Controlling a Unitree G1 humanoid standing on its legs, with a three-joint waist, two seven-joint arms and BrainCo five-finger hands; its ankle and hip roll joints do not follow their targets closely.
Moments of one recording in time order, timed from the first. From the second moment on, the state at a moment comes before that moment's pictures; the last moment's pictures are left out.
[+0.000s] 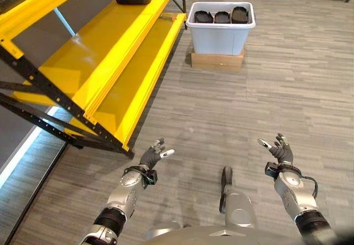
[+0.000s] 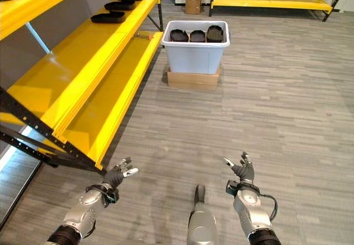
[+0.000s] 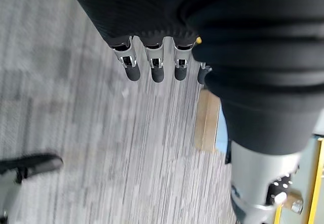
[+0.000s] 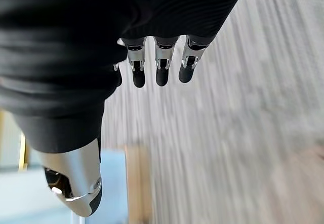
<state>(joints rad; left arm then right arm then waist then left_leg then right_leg) -0.05 0.31 -0.31 0.50 -0.52 0.03 -0.08 -0.04 -0.33 0.10 0.46 0.45 -0.04 -0.49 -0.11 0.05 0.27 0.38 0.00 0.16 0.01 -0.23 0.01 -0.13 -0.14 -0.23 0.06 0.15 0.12</state>
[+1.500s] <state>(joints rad) -0.07 0.39 -0.21 0.60 -0.42 -0.07 0.01 -0.06 -0.34 0.25 0.44 0.29 -0.04 -0.38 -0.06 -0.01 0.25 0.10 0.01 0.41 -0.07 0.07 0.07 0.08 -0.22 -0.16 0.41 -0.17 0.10</state>
